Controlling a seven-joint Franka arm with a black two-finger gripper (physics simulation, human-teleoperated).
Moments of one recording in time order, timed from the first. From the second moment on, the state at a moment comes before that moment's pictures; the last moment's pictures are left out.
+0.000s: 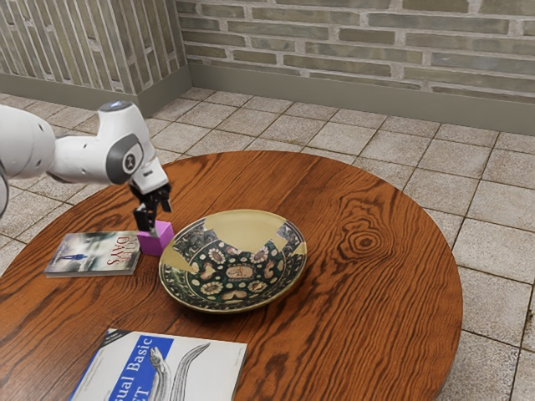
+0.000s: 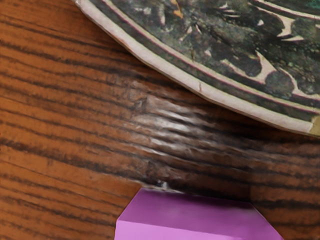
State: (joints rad) arm 0.35 0.51 -0.11 -1.73 0.03 2.31 1.50
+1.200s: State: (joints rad) arm 0.39 0.54 -0.11 -1.76 0.00 2.31 1.52
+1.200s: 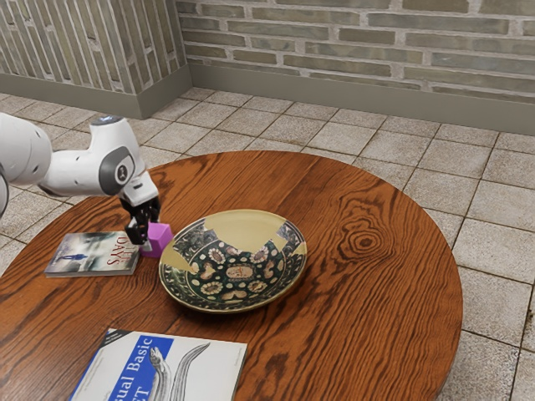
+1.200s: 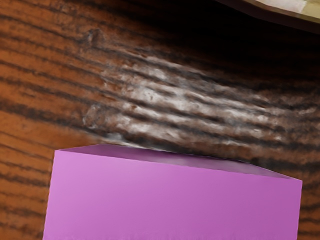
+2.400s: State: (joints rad) arm 0.23 0.13 -0.16 -1.91 0.00 2.11 1.46
